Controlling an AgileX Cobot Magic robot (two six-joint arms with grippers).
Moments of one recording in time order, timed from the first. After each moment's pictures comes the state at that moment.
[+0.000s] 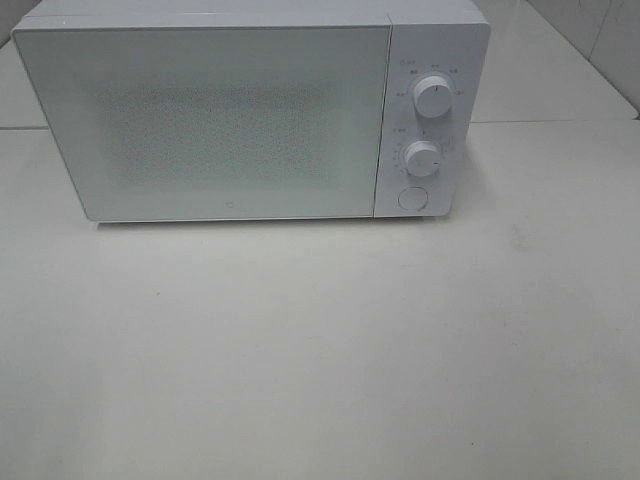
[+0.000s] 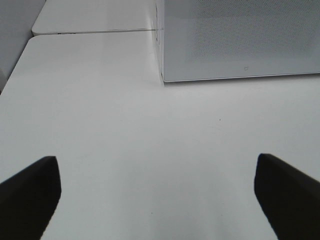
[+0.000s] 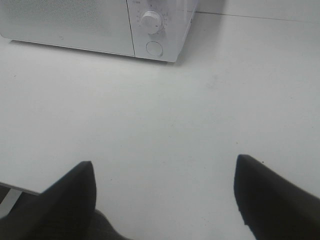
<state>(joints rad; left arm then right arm) 0.05 0.00 -0.50 -0.16 1.04 0.14 0.19 0.00 -0.51 0.08 1.04 -0.06</state>
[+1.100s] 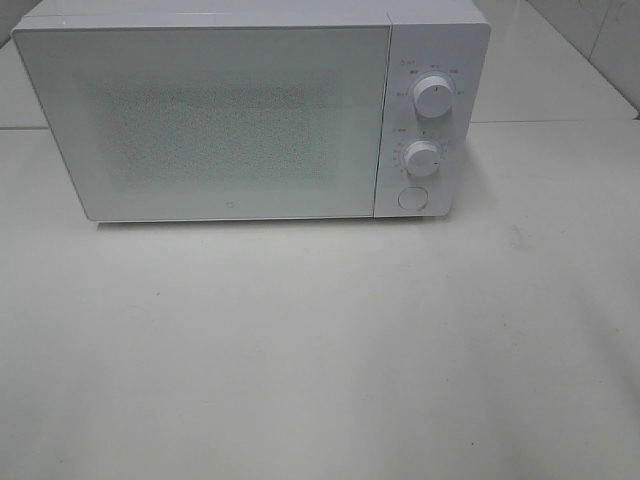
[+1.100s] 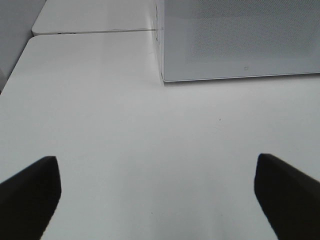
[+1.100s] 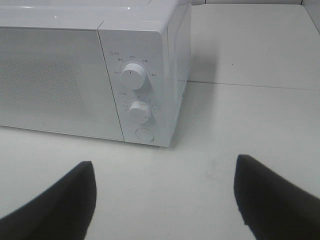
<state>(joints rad) 0.05 0.00 -0.50 -0.16 1.04 0.14 0.19 0.52 -0.51 0.09 0.38 -0.06</state>
